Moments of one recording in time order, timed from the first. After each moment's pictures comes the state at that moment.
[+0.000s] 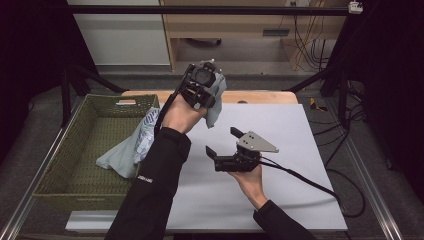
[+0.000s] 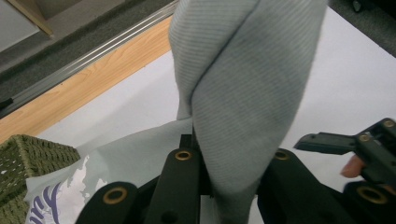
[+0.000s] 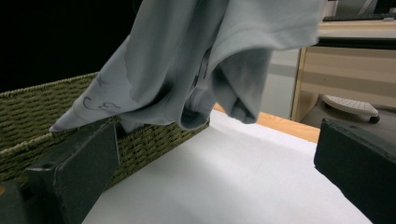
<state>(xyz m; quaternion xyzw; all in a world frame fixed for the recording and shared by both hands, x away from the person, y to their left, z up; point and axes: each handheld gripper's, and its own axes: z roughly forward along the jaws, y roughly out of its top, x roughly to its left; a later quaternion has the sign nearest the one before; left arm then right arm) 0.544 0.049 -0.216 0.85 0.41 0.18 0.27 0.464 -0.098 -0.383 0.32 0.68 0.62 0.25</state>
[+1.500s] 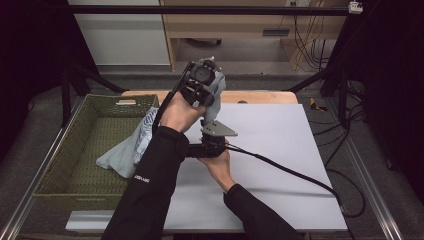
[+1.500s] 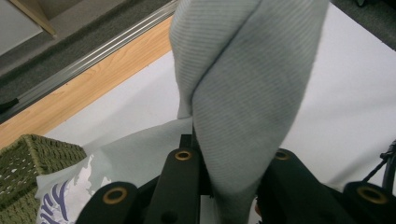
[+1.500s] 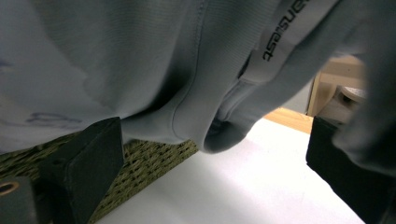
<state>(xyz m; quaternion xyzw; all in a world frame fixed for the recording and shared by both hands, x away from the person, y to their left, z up) 0.545 0.049 -0.211 0.86 0.40 0.19 0.26 0.522 -0.020 -0.407 0.31 0.70 0.61 0.24</state>
